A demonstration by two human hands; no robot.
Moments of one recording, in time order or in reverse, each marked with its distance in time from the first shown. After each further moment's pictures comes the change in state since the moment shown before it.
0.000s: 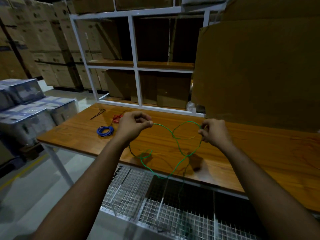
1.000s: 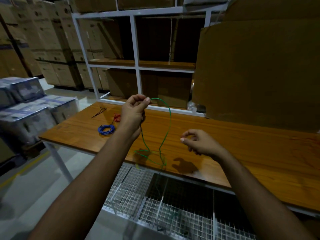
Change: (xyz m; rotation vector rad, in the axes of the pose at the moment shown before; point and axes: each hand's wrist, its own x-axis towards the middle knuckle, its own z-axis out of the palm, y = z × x) left_hand 0.003 0.037 0.007 -0.749 0.206 -0.113; right_hand -0.047 -0.039 -0.001 0.382 -0.491 -0.011
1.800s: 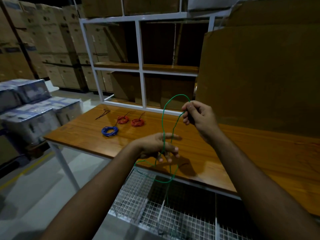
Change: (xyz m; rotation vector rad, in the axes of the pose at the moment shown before) left_hand -0.024 -0.040 0.000 0.484 -0.834 -0.509; right_hand 0.023 -0.054 -0.009 0.502 0.298 -0.482
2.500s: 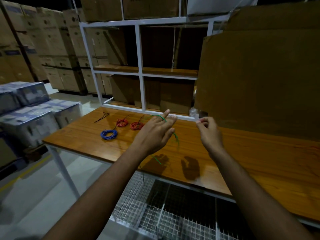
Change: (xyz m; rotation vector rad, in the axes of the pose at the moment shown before) left_hand 0.011 0.006 -0.010 1.244 0.740 0.634; right_hand -0.016 0.034 -0.014 -0.411 0.376 0.324
